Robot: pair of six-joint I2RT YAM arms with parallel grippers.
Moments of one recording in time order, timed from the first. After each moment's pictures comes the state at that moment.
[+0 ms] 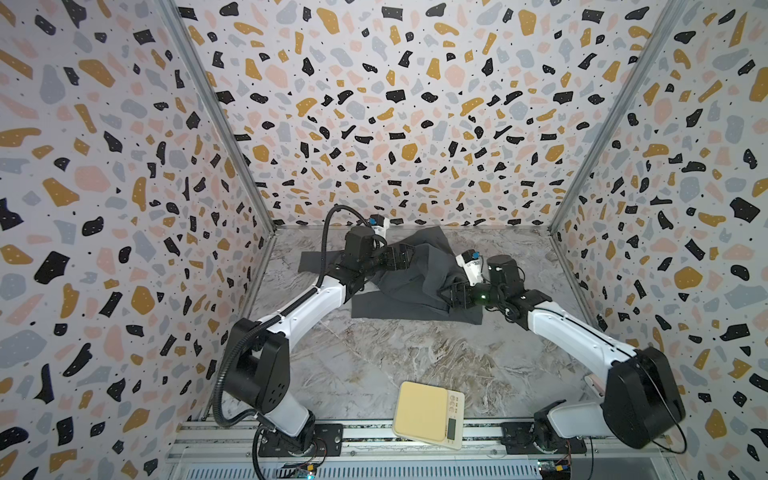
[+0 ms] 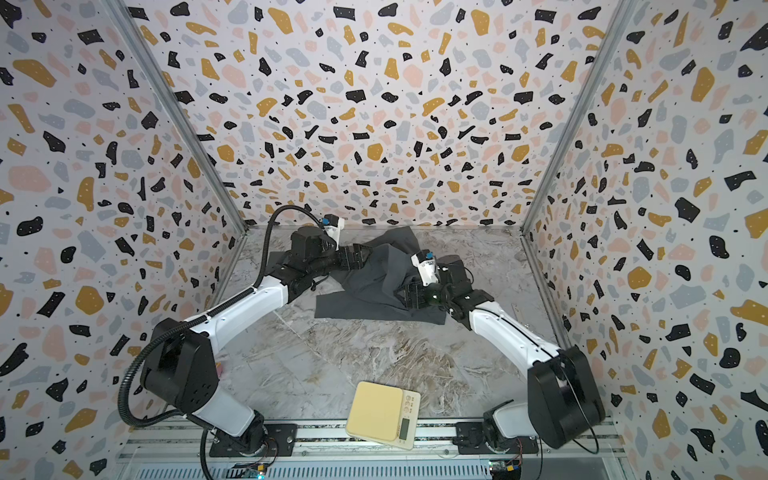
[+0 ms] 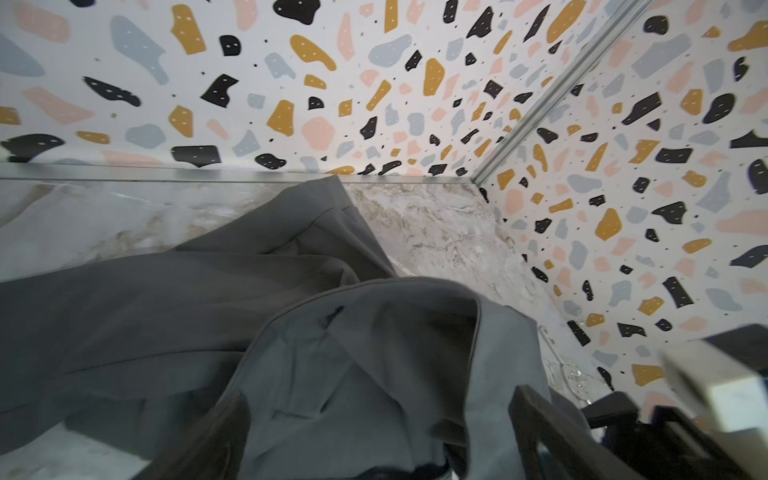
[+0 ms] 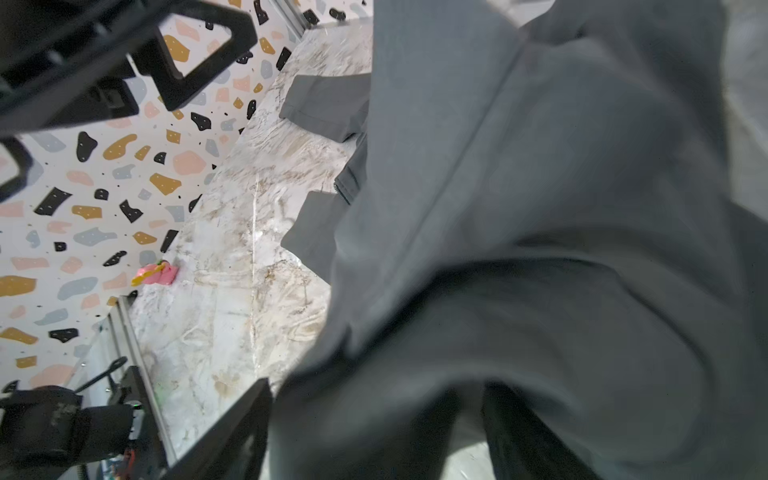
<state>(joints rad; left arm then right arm) -0.44 1.58 1.22 -0.08 0.24 -0.36 0.41 1.30 0.88 -0.17 -0.48 0.31</state>
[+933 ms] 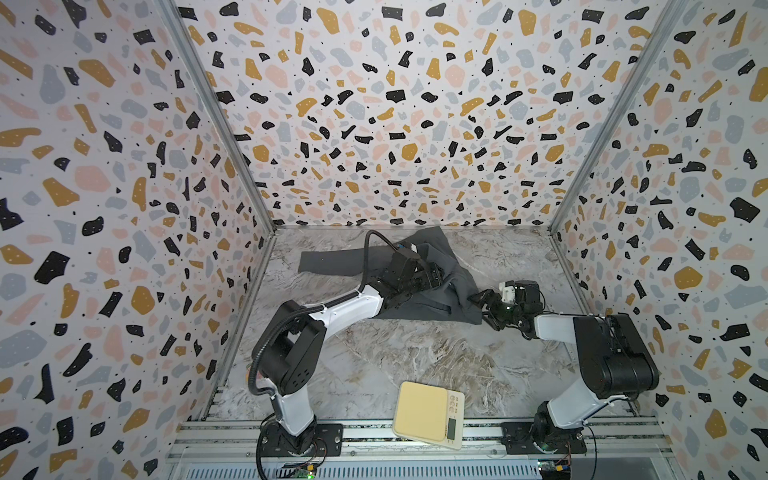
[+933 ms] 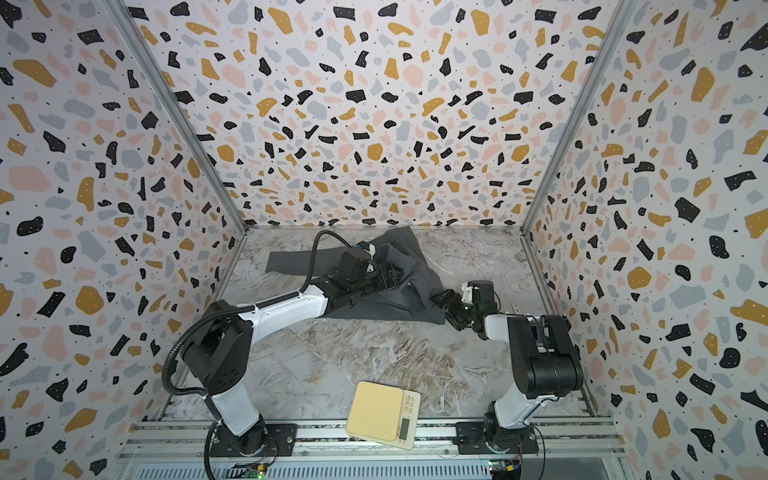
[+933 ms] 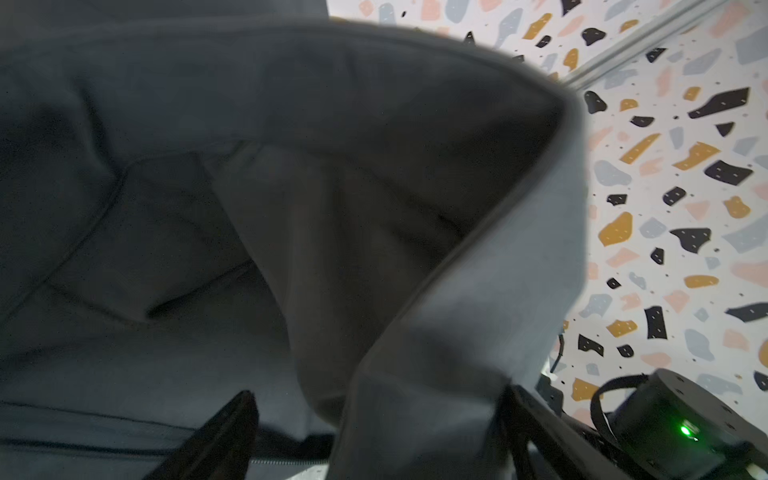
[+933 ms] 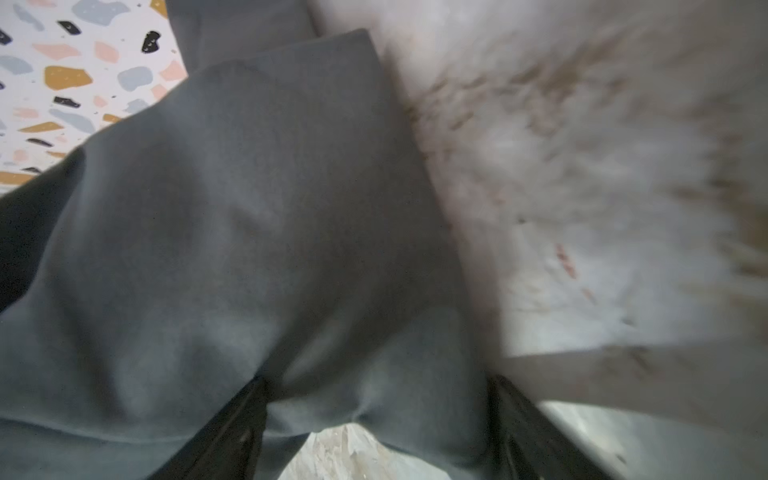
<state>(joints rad) -0.69 1.80 1.24 0.00 0.10 -0.85 0.10 1.65 0.62 0.29 -0.62 0.88</state>
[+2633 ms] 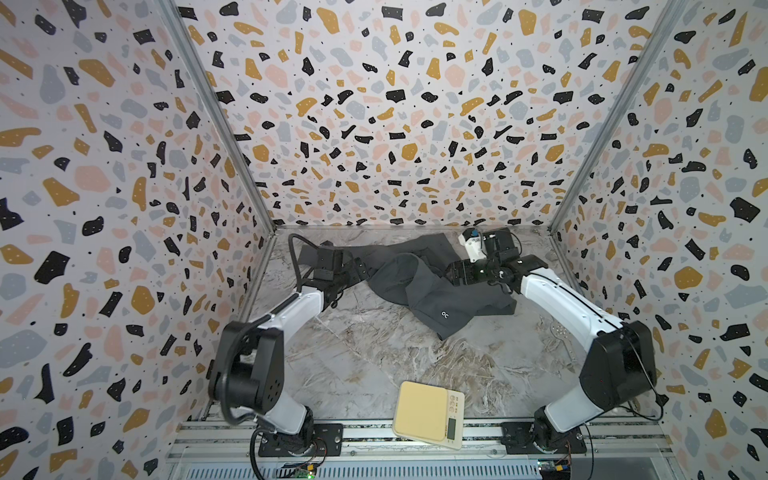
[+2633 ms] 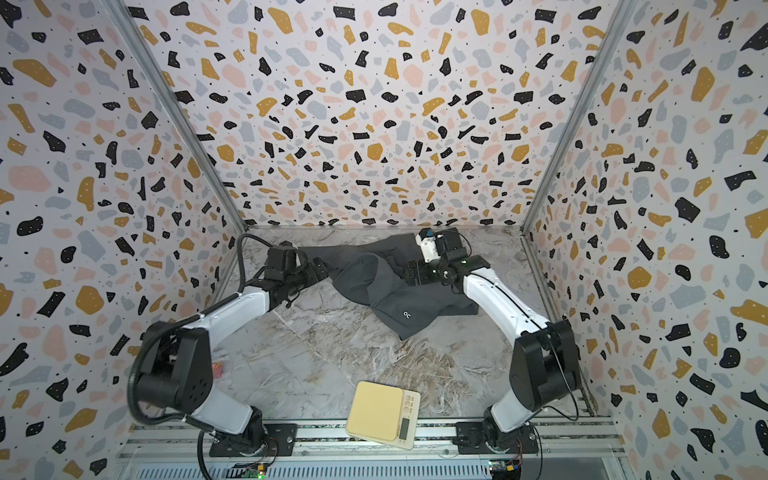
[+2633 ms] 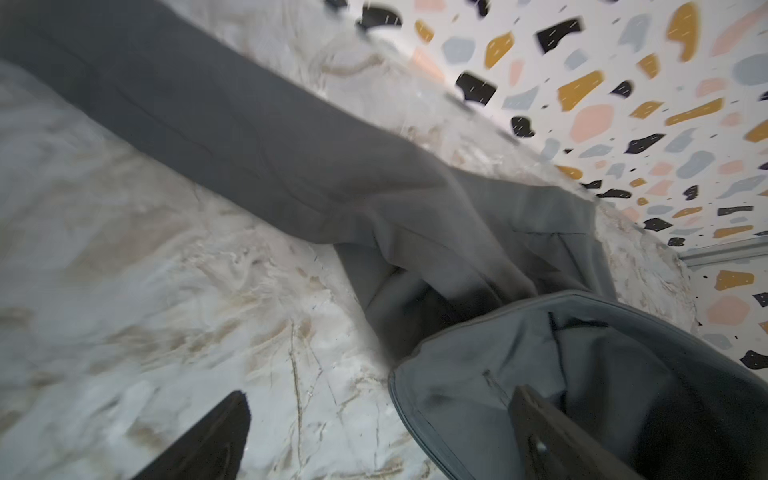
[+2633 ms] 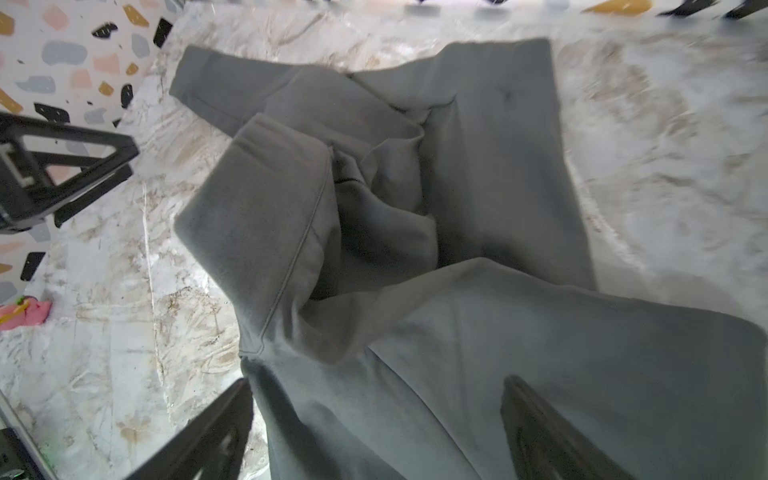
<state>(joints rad) -0.21 1.65 1.02 -0.10 0.10 -0.63 0.42 1.62 1.31 -0.52 -0.29 0.14</state>
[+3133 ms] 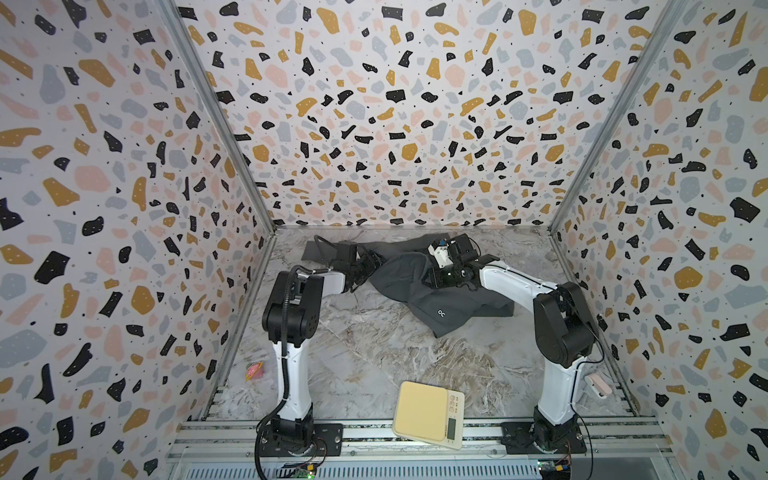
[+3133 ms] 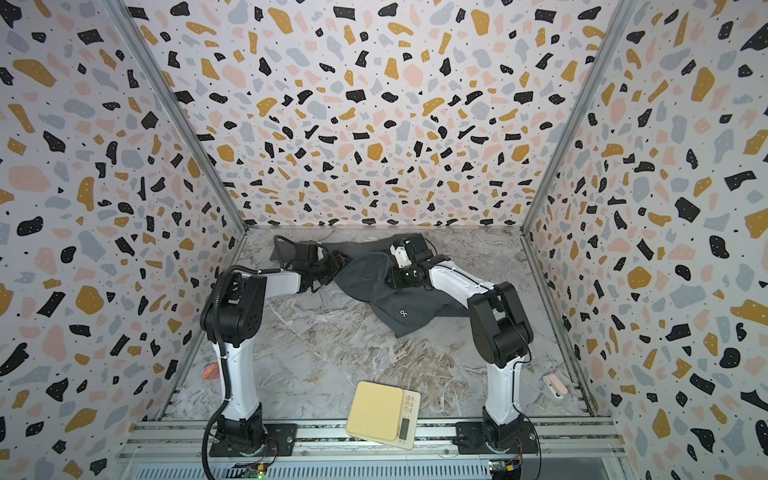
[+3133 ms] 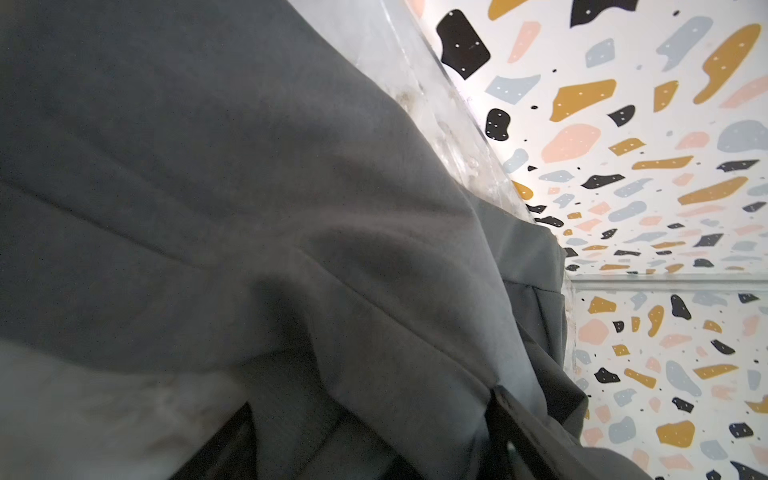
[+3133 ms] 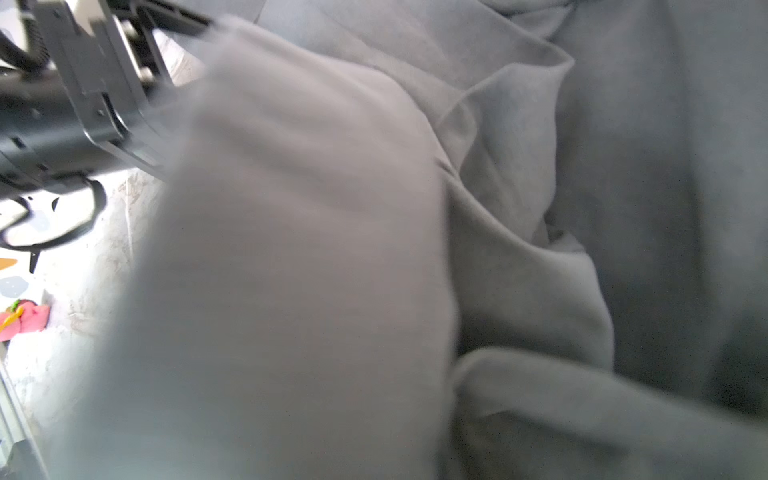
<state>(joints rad) -0.21 2.14 1.27 0.27 0.38 -0.91 0.49 1.95 1.46 -0.40 -0.36 0.23</state>
